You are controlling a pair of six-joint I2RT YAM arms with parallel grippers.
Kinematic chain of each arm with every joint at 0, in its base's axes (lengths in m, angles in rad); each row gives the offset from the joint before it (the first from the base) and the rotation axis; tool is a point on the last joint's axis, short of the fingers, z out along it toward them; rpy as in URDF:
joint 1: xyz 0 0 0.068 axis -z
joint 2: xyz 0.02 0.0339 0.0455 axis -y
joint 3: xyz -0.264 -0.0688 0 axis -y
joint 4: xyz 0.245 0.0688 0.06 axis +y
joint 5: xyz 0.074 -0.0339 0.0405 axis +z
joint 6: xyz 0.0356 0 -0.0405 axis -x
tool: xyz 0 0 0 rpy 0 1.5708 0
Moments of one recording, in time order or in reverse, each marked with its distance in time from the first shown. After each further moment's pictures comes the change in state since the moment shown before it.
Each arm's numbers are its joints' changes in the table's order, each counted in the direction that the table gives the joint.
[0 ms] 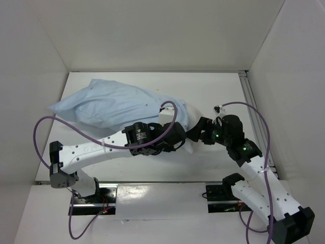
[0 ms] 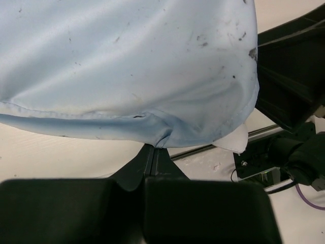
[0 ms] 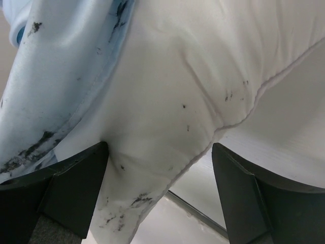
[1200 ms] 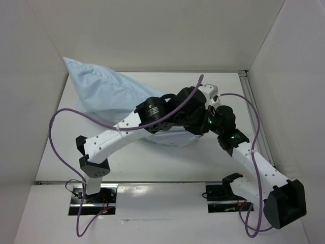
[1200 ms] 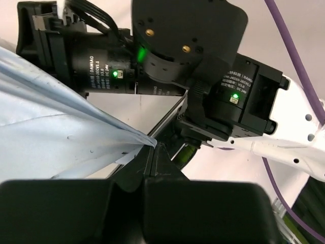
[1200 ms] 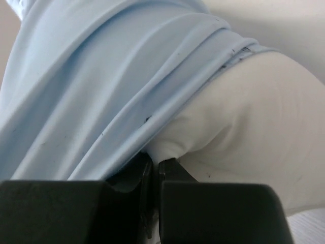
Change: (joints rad) left arm -0.060 -0.371 0.778 0.036 -0.461 -0.364; right arm -0.002 -0.233 -0.028 -0.497 0.003 -0.272
